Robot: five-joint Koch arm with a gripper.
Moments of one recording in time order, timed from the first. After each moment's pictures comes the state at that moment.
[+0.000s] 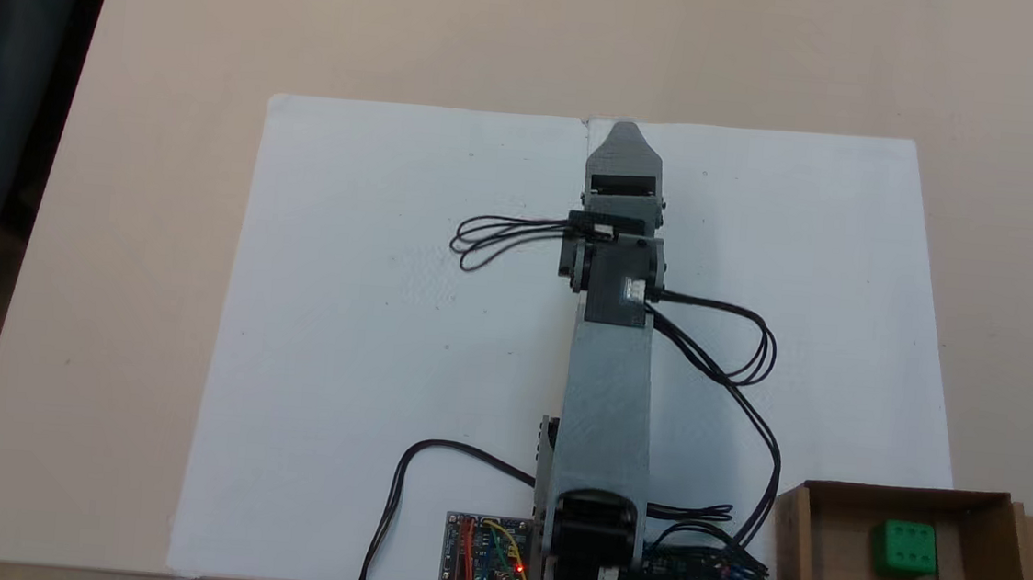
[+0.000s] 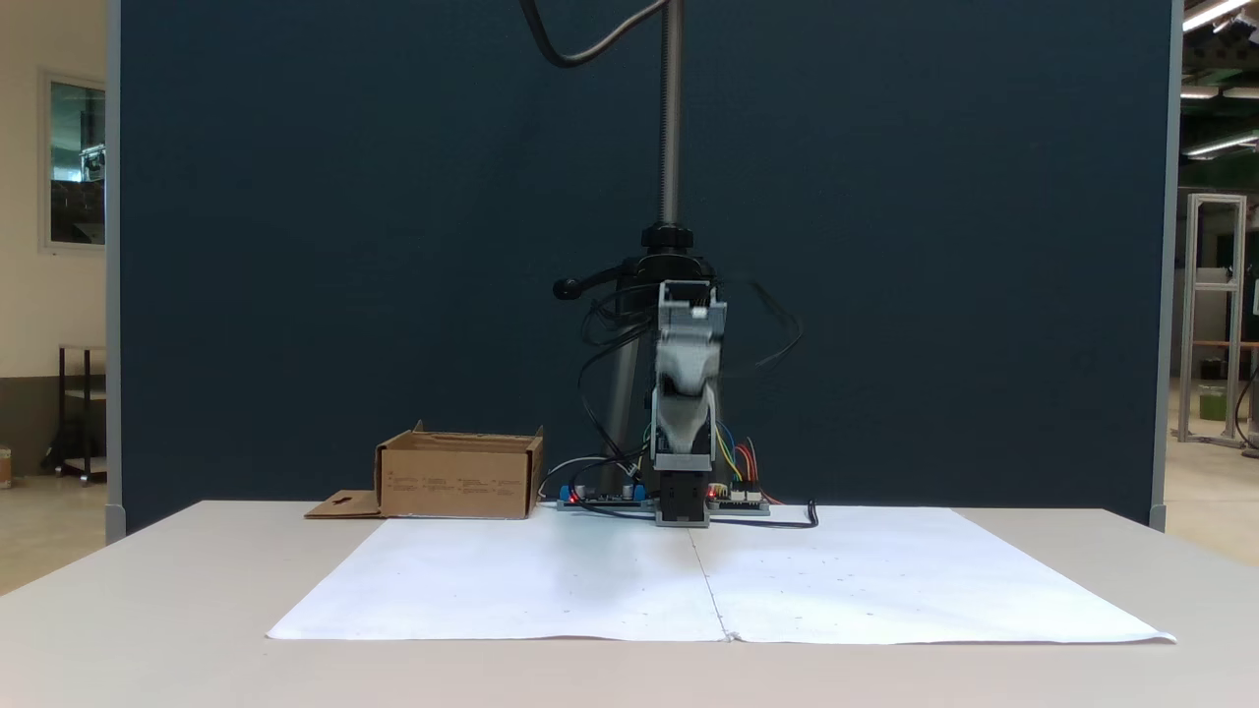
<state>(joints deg) 2.0 125.5 122.7 13.0 -6.3</state>
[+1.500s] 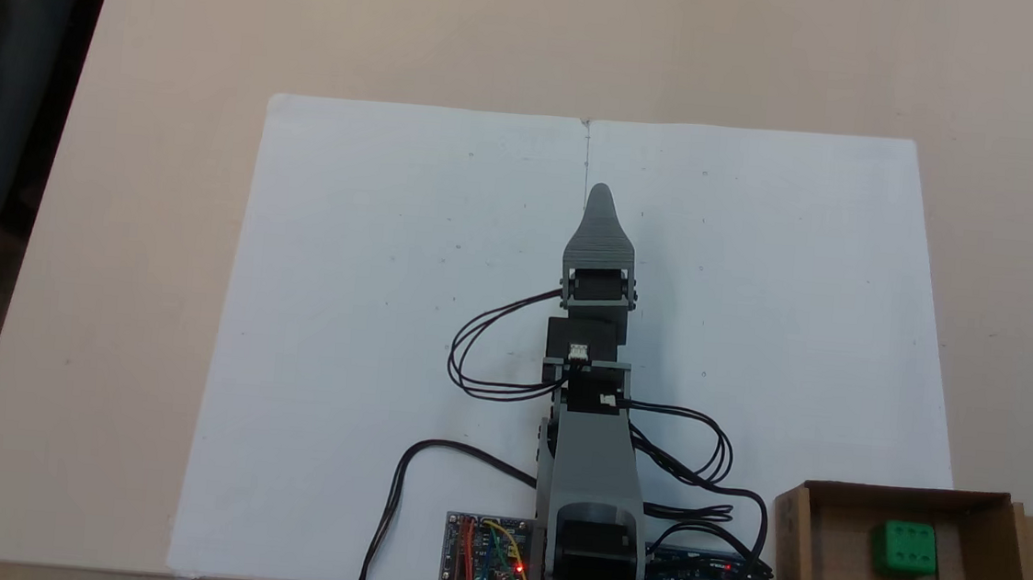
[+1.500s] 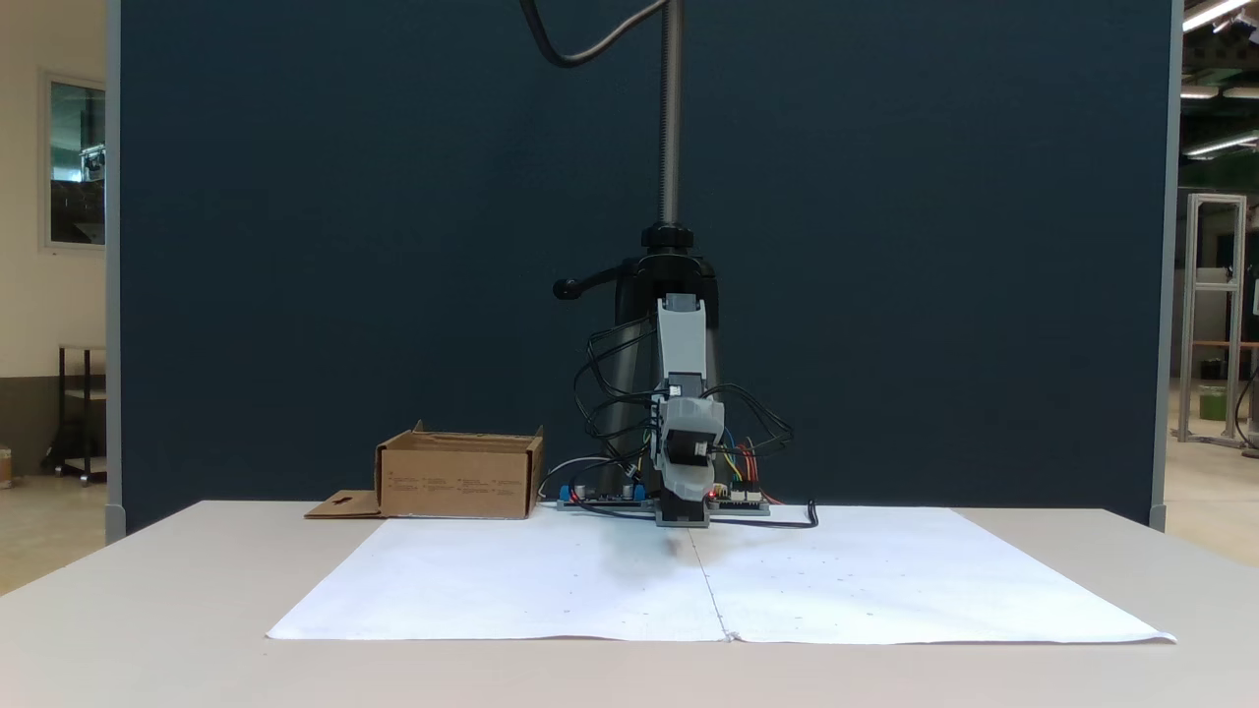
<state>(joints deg) 0.0 129.3 175.1 -62.0 -6.1</state>
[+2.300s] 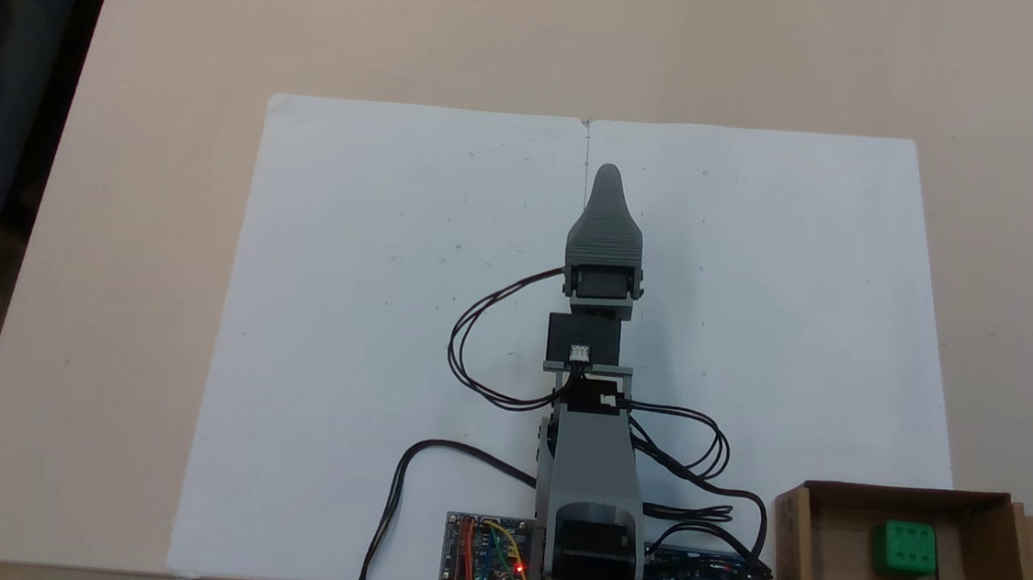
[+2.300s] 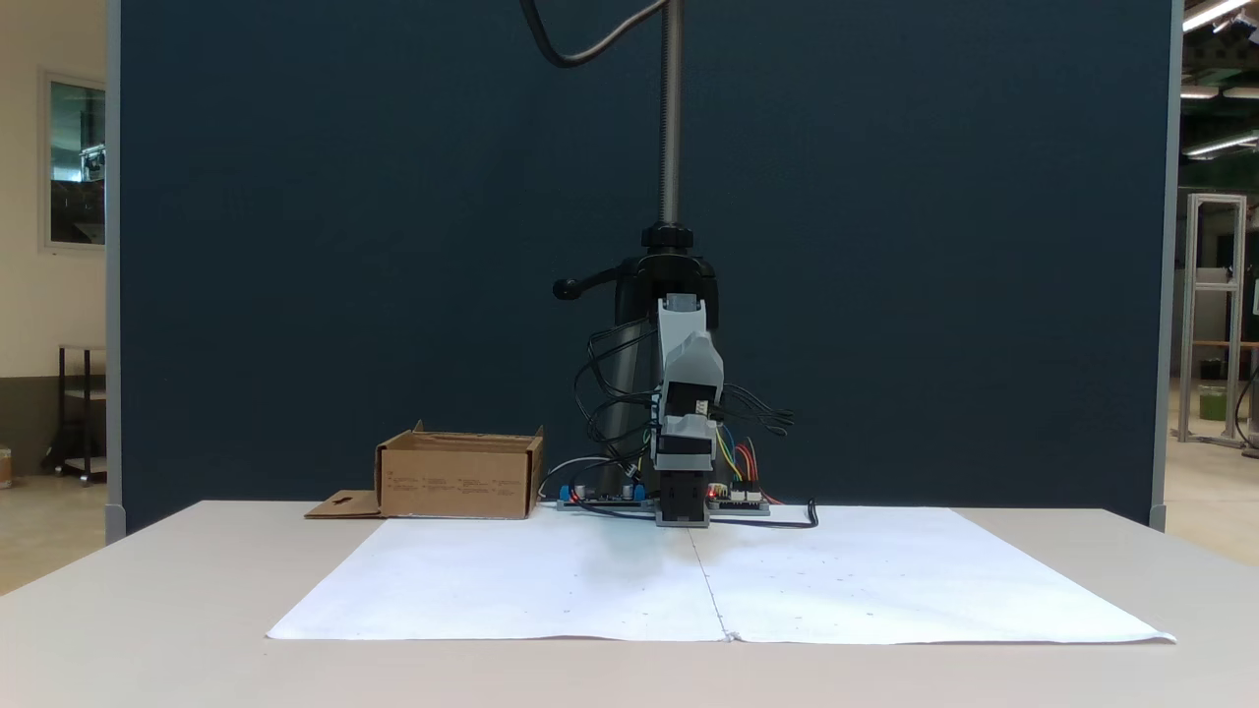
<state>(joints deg) 0.4 129.2 175.1 -83.3 -5.5</state>
